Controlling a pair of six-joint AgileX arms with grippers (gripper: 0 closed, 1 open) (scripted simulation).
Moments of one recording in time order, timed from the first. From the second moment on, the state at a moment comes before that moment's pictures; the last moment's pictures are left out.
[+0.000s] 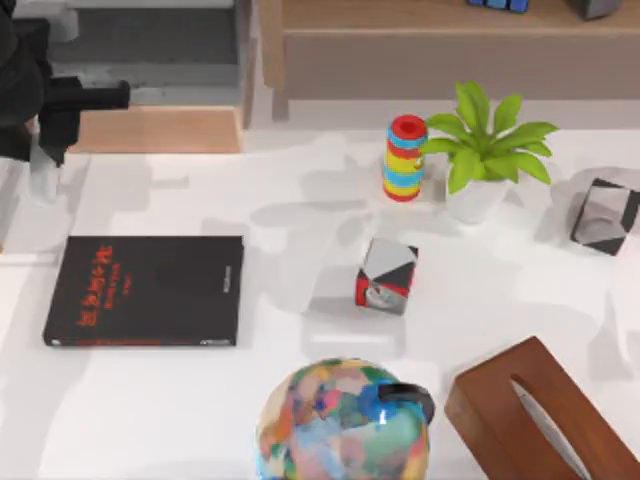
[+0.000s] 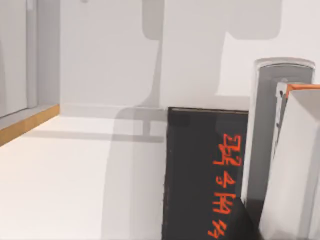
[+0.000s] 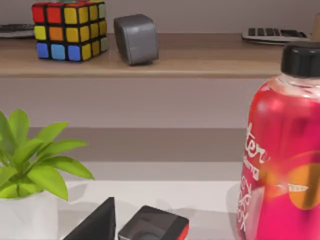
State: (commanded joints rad) left arm -0.12 1.84 1.58 -1.08 -0.02 -0.14; right arm 0.00 0.00 0.00 0.00 0.00 0.00
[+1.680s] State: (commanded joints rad) left arm -0.31 1.92 1.30 -0.86 -0.04 -0.29; right arm 0.00 0.00 0.00 0.00 0.00 0.00
